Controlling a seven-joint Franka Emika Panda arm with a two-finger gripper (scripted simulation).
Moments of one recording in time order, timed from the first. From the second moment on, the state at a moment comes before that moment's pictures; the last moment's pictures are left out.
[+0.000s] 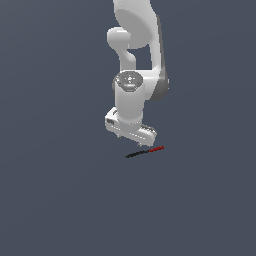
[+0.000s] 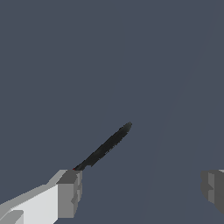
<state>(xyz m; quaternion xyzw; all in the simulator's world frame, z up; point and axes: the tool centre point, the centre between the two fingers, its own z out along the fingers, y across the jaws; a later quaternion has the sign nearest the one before) -0.003 0.007 0.137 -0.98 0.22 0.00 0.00</state>
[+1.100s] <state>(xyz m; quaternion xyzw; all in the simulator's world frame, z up) -0.009 0.058 0.087 -0.89 0.47 0.00 0.00</state>
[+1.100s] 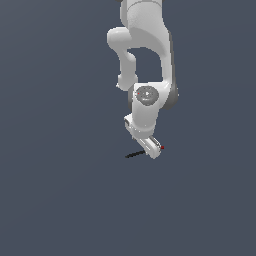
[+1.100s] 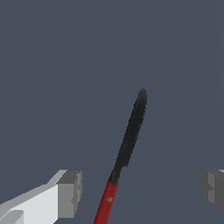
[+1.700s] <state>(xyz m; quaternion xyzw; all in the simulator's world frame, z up) -0.015 0.080 0.065 -0.82 0.57 0.00 0.00</state>
